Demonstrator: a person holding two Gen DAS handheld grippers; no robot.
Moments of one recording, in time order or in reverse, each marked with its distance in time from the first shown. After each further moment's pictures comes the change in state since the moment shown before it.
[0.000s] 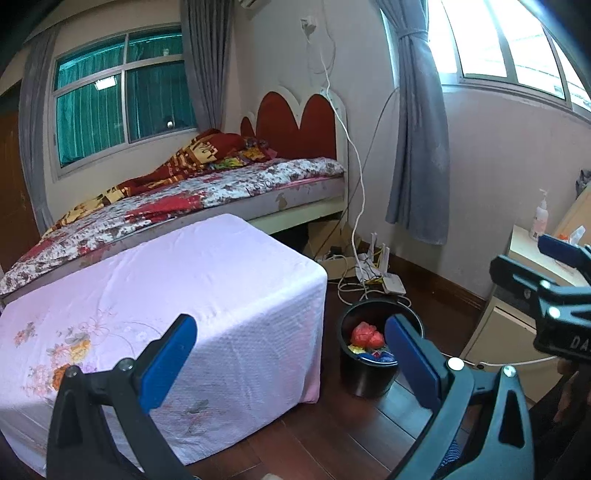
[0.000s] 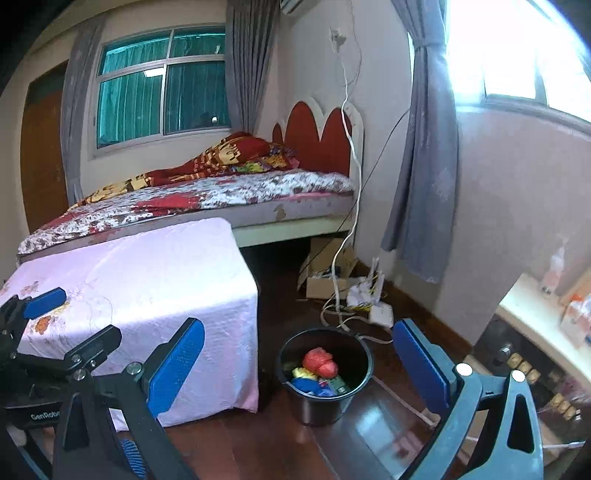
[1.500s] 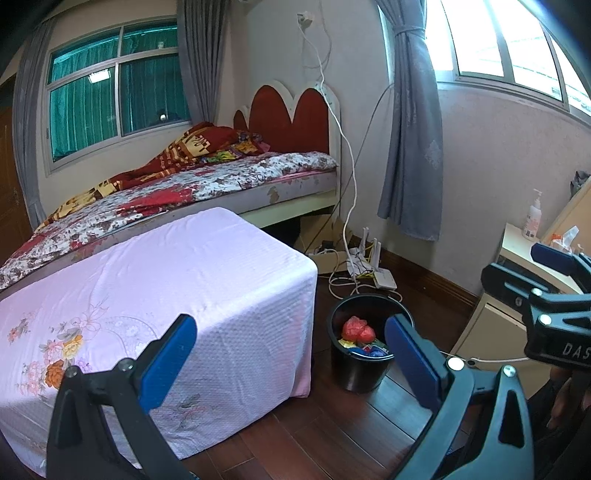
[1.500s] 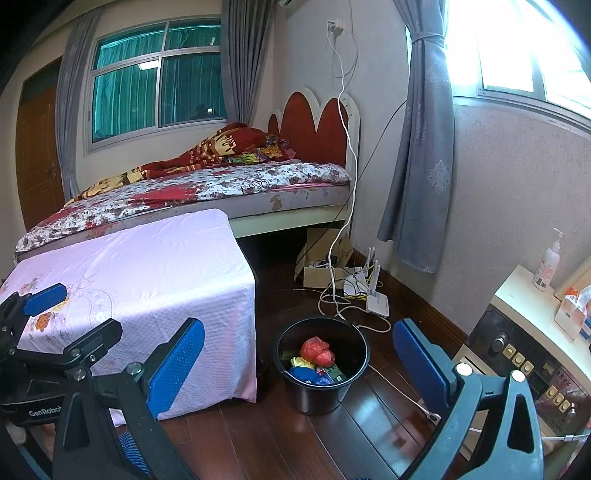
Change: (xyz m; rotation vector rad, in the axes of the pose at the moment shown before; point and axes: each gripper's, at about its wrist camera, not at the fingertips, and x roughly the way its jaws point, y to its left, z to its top) left arm 0.003 0.000 -0.004 -0.003 0.024 -0.036; right arm -0.001 -0.002 -0.001 0.022 0.049 0.001
